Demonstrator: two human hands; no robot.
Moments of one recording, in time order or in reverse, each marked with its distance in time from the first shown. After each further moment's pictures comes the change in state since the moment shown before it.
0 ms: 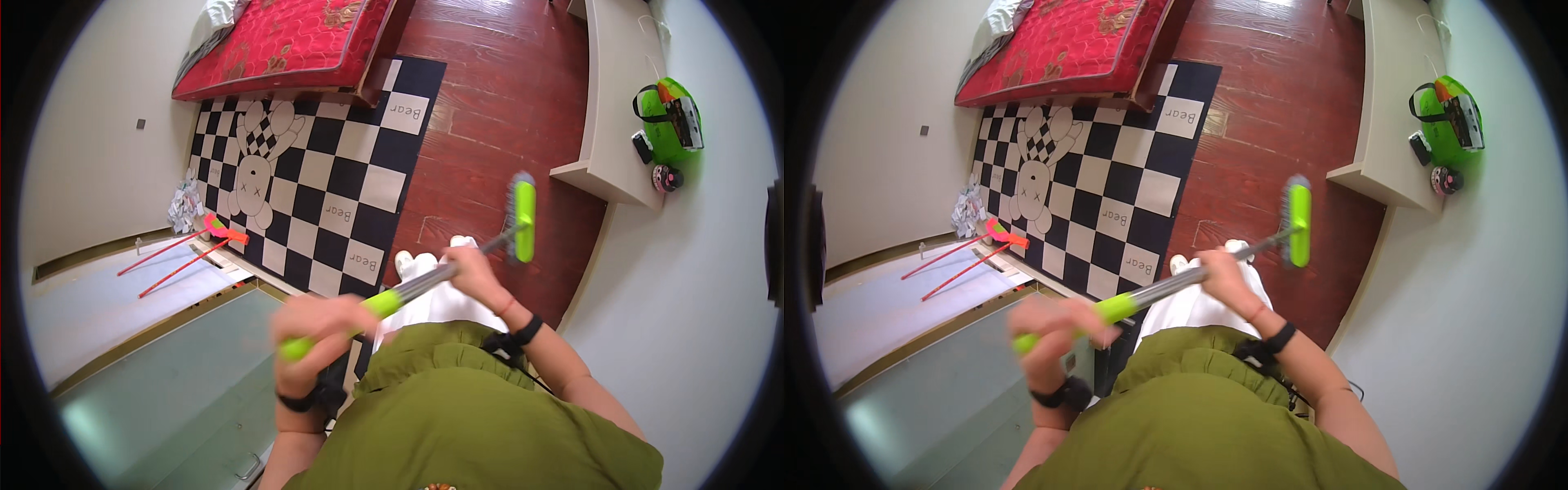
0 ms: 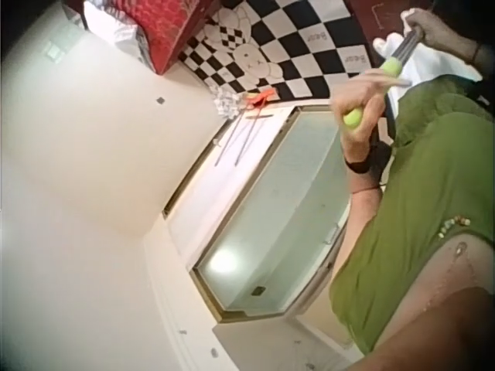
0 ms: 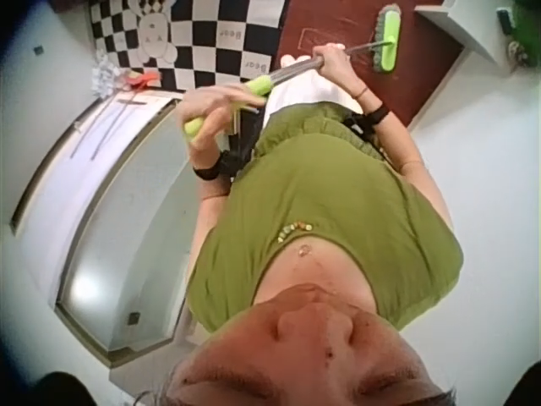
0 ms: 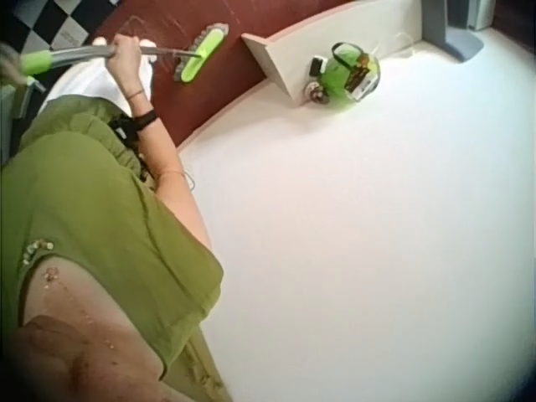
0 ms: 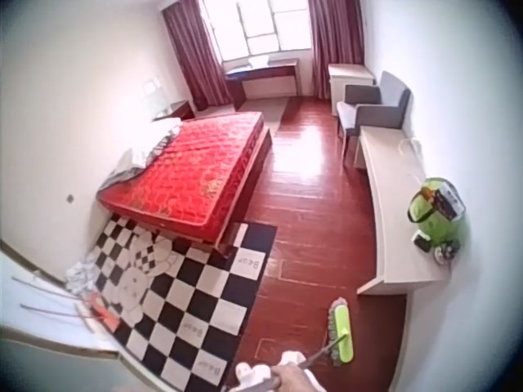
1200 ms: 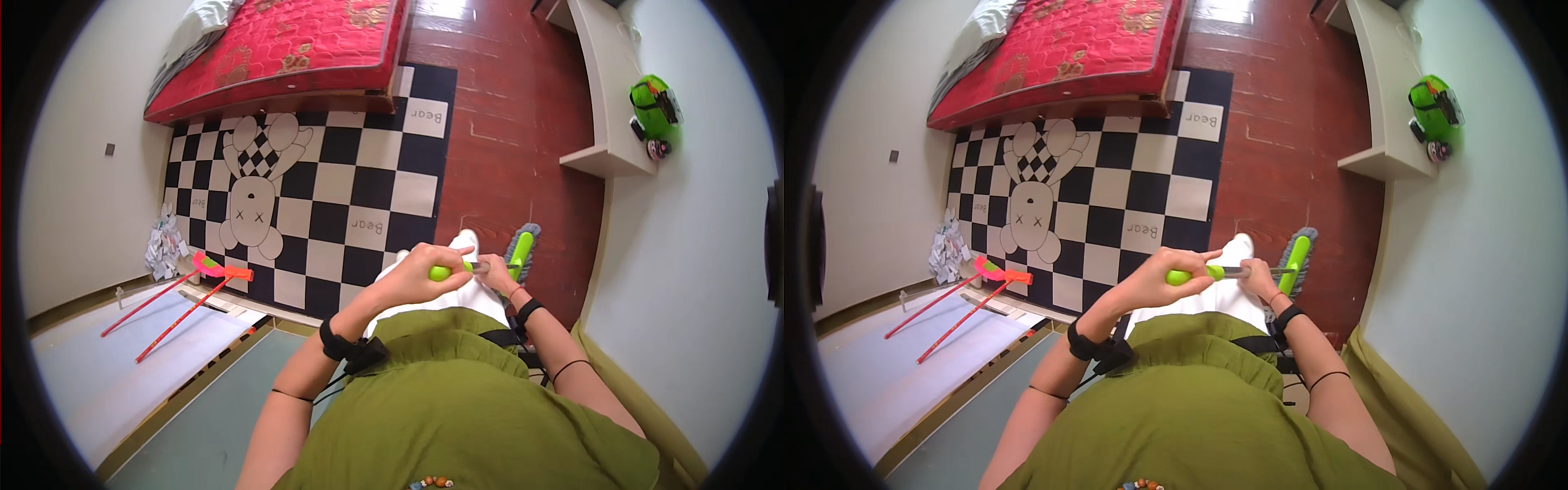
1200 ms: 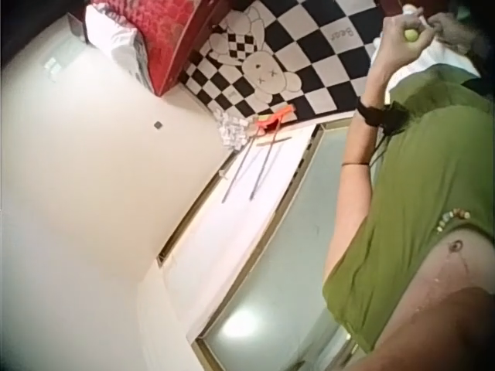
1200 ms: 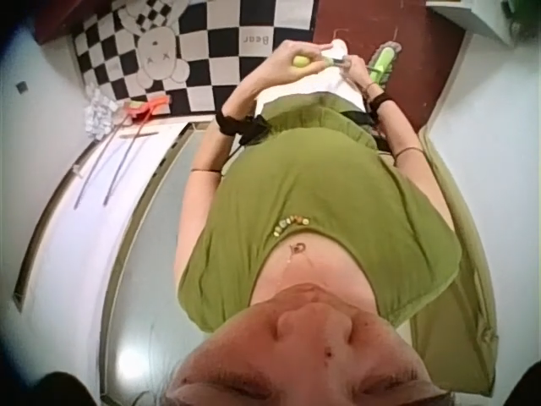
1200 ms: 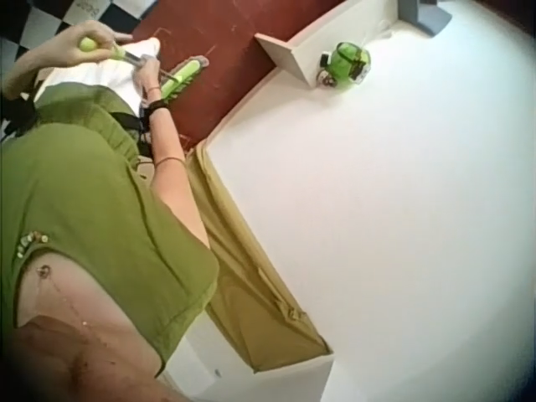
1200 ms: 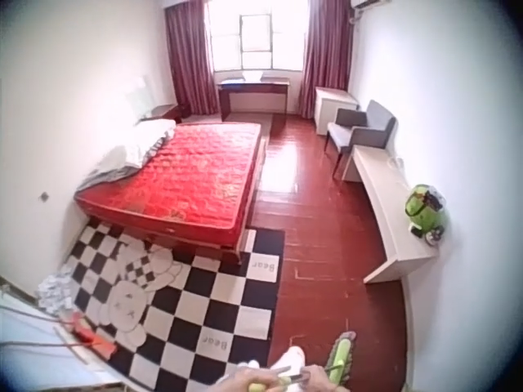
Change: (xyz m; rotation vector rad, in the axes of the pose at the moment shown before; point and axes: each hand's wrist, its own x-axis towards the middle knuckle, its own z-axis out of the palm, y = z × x) left_hand -0.056 -0.130 -0.274 0.020 -0.579 -0.004; right_hand 0.051 -0.028 0.273 -0.159 0.202 0.178
